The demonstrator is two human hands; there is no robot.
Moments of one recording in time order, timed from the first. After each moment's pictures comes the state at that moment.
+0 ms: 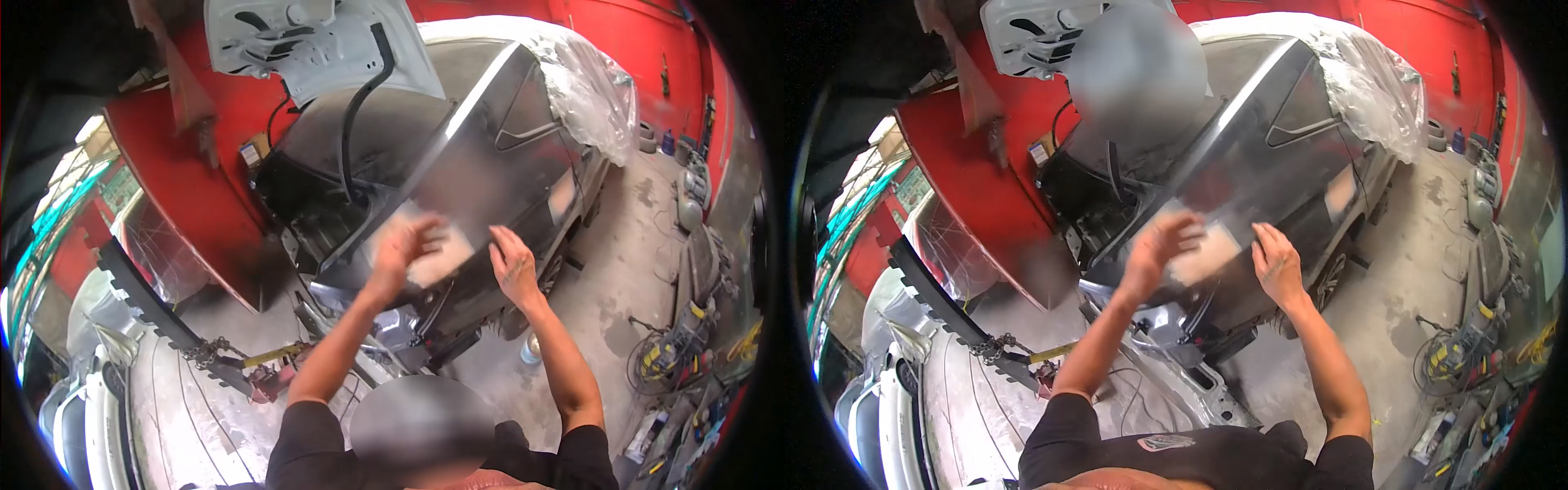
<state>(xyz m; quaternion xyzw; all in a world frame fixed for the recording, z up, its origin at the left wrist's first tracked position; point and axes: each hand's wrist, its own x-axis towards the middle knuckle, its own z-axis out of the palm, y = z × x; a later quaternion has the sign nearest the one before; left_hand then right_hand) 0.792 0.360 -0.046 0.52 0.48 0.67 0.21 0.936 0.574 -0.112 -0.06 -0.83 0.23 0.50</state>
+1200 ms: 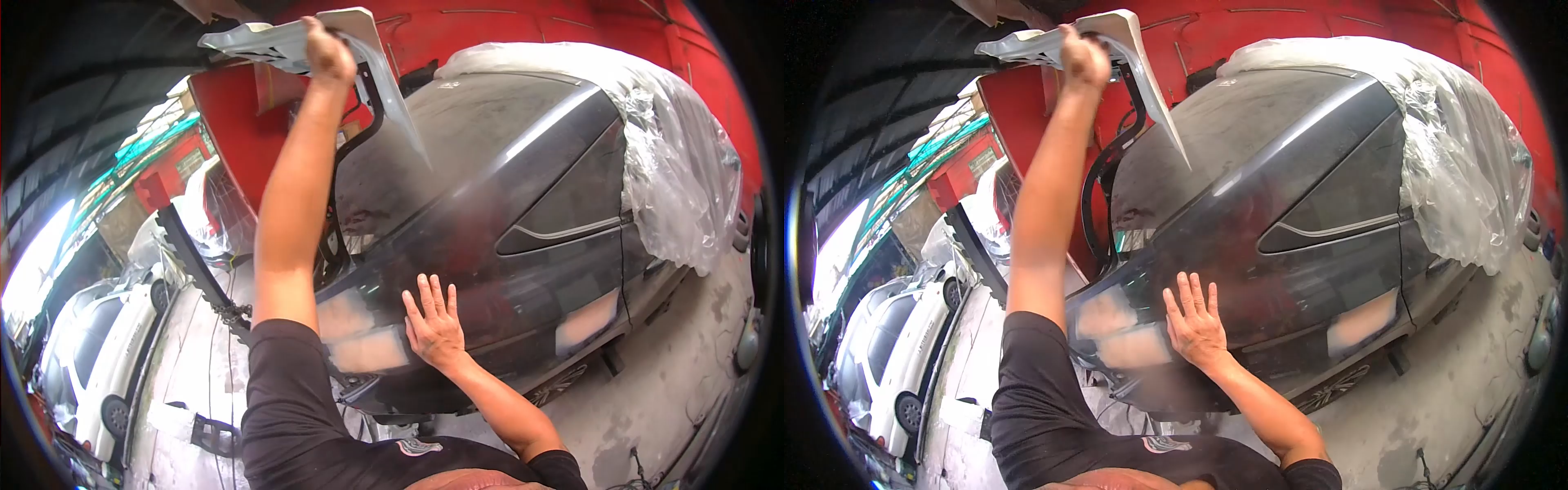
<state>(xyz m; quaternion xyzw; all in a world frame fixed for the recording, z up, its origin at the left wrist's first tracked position) 0.533 0.635 0.361 0.43 0.34 0.80 -0.24 0.781 0.710 -0.114 0.20 -0.85 0.18 0.45</state>
